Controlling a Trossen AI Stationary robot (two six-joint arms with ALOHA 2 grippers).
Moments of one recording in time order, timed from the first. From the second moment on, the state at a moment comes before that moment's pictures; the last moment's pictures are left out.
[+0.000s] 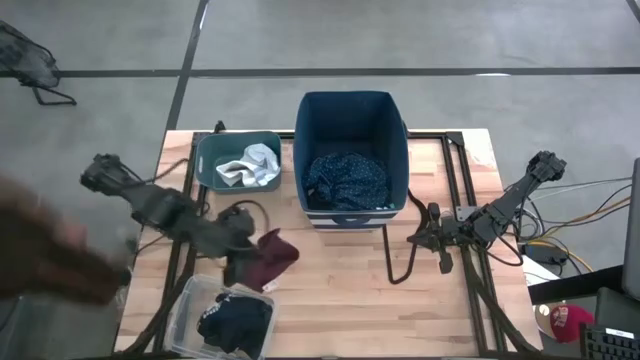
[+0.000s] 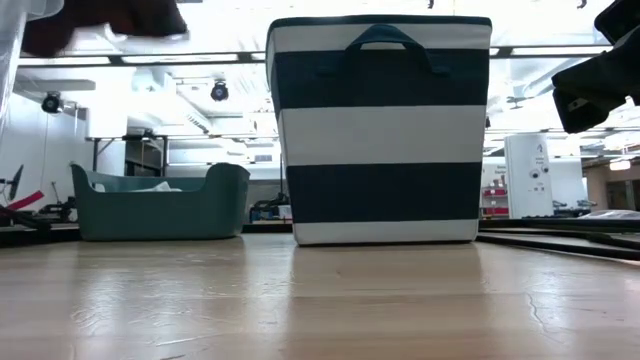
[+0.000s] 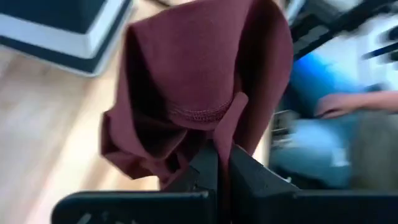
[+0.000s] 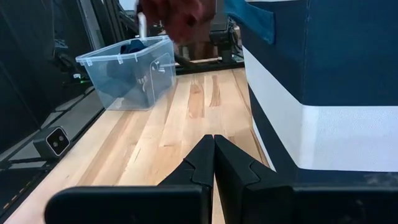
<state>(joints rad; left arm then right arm) -0.52 1.18 1.36 -0.98 -0.21 -0.82 0.70 0.27 0.02 0.10 0.62 0.27</state>
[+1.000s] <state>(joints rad) -1.16 1.44 1.22 -0.93 -0.50 -1.56 0.70 0.27 0.02 0.10 0.62 0.27</state>
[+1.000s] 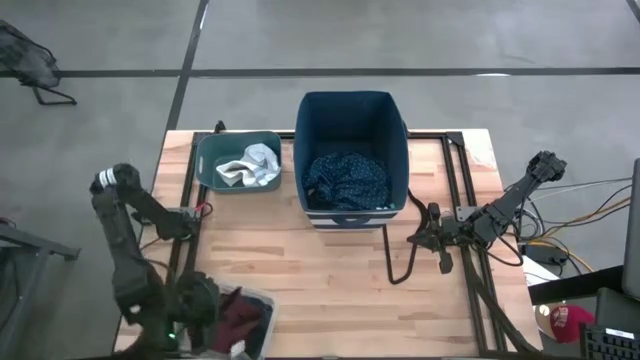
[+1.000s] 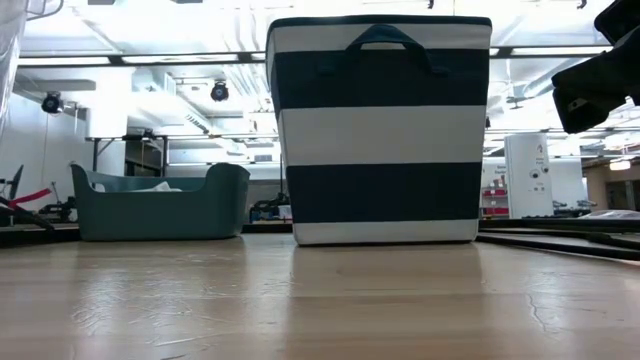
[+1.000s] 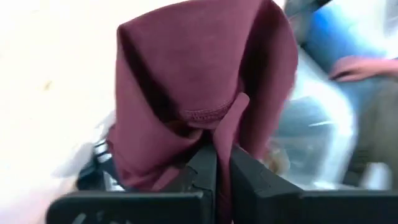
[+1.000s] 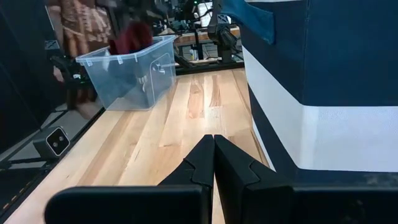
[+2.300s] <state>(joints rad) -1.15 1.31 0.88 -0.11 -0.48 -1.07 0.70 0.27 0.02 0.10 0.62 0.27</state>
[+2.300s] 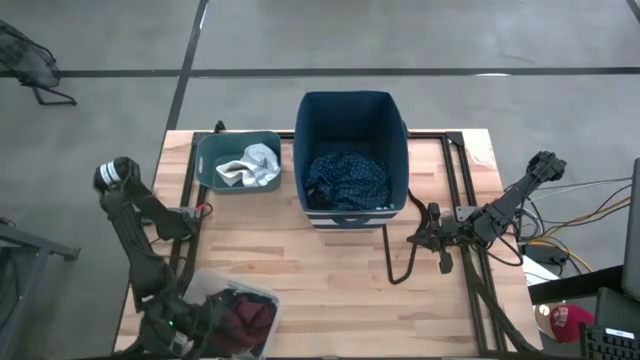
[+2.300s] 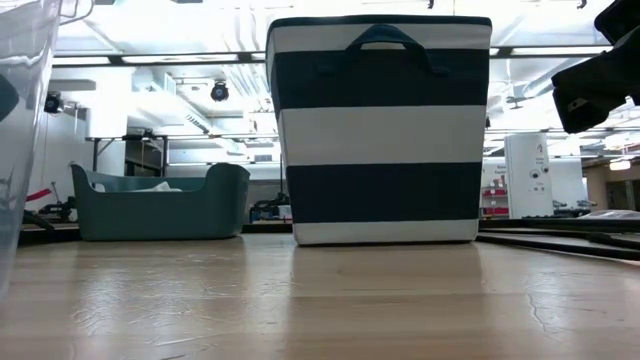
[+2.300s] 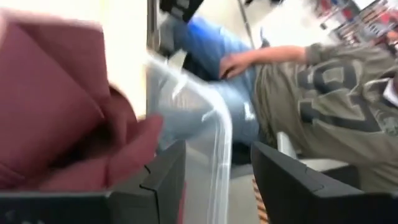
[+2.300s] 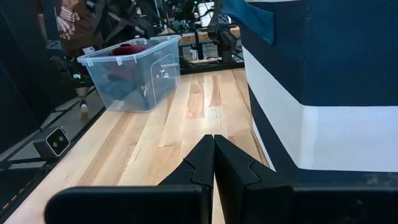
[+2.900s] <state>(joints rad) -0.90 1.17 0.86 -0.11 -0.81 -0.43 0.70 0.27 0.02 0.10 0.62 0.27</state>
